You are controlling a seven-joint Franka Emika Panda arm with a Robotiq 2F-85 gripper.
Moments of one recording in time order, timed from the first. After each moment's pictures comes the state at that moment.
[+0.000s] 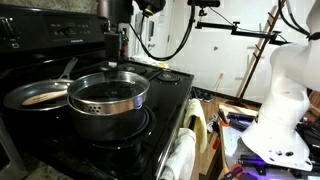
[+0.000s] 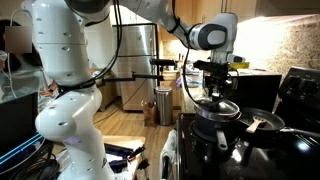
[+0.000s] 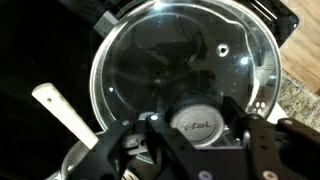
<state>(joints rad) 0.20 0.03 0.20 -2.02 0.07 2.08 -0.15</state>
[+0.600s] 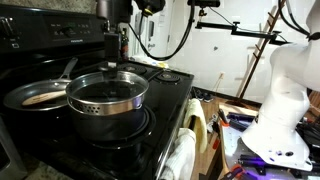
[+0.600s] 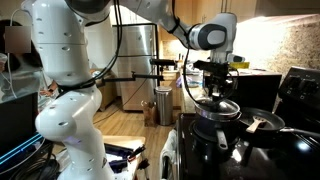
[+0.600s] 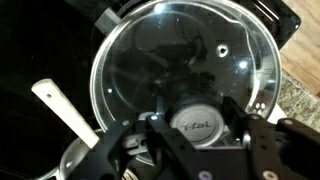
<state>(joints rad) 0.20 0.03 0.21 -2.01 0.06 2.08 -0.16</state>
